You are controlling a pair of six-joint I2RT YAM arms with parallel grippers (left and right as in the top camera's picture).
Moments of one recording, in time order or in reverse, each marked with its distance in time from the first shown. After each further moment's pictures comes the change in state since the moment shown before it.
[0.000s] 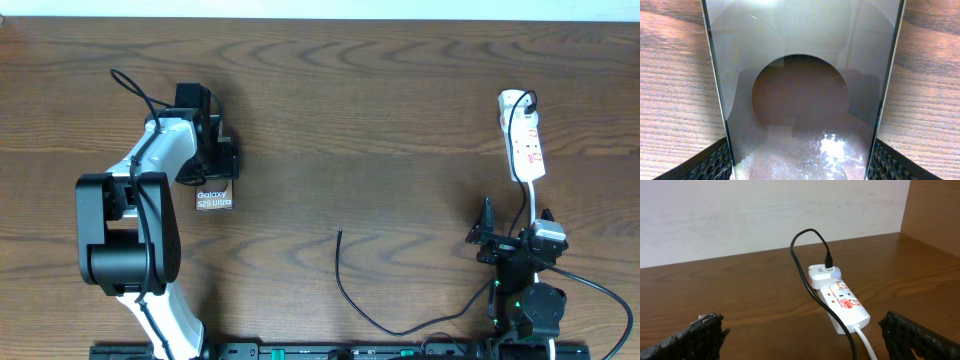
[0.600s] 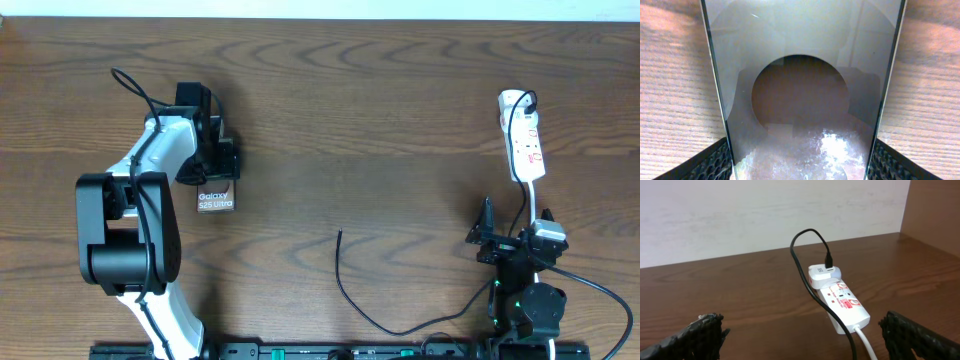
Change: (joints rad) left arm 0.000 0.000 0.020 -0.040 0.015 0.000; right arm 0.000 0.000 0.000 0.000 0.000 0.000
